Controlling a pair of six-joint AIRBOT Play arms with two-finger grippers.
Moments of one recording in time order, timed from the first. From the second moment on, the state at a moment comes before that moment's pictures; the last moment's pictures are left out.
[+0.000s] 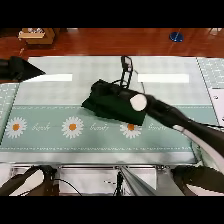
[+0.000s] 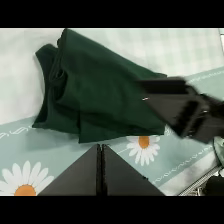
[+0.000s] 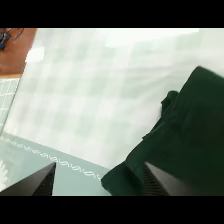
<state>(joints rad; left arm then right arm) 0.27 -1.09 1.28 0.74 -1.46 -1.23 0.70 -1.38 1.07 -0.85 0.21 1.57</state>
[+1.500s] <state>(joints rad) 0.27 -1.09 1.23 0.88 -1.43 -1.21 0.18 -1.25 0.49 -0.38 0.54 1.17</state>
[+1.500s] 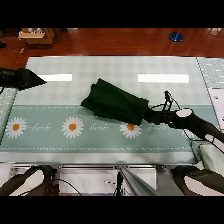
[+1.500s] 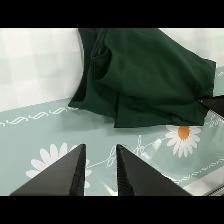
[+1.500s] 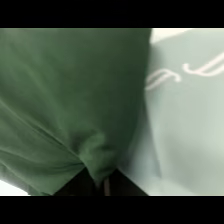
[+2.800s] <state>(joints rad) 0.28 -1.14 1.23 0.93 -1.32 -1.13 -0.83 -0.68 1.07 -2.05 1.80 1.56</state>
